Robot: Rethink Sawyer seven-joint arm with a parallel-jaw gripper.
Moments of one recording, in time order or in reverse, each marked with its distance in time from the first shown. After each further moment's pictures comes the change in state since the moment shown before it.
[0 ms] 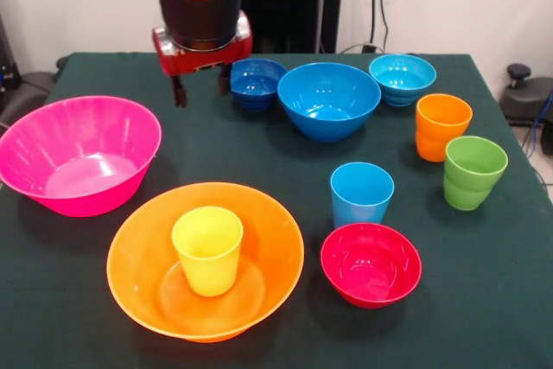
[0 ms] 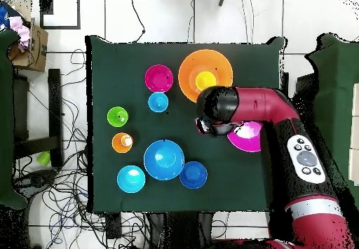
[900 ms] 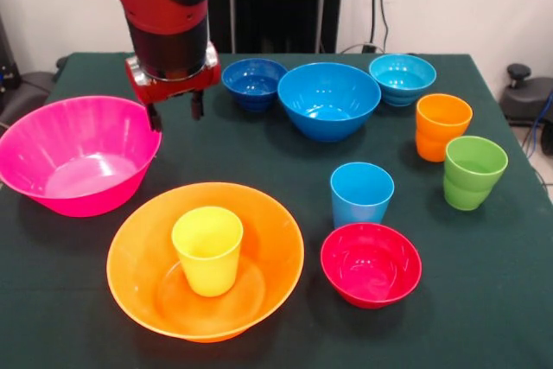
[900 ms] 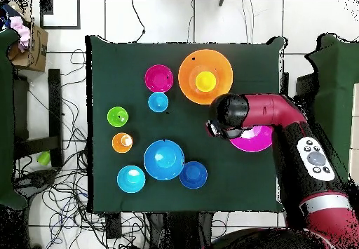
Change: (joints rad) arm -0.095 0.083 0.091 -0.005 -0.146 -0.048 -0.003
